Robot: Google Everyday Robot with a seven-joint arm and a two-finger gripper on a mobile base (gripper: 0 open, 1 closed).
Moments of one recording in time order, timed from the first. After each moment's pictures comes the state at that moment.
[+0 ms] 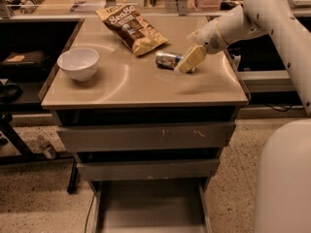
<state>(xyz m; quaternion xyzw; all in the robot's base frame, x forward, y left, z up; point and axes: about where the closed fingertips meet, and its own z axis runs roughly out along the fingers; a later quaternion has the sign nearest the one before) 0.726 -0.101 0.866 -0.54 0.73 0.23 0.36</state>
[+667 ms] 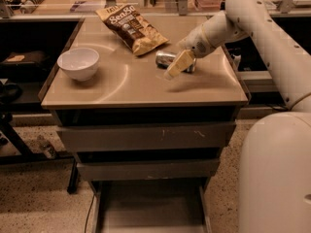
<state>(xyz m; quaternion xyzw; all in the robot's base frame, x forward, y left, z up) 0.732 -0.071 0.841 -0.54 0.74 0.24 0.32</state>
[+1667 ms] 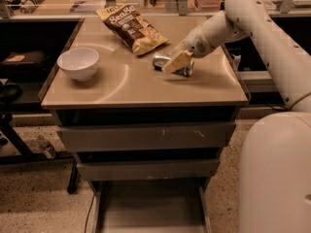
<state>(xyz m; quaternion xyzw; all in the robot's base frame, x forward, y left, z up) 0.732 -0.071 0.840 -0.54 0.74 0.24 0.32</state>
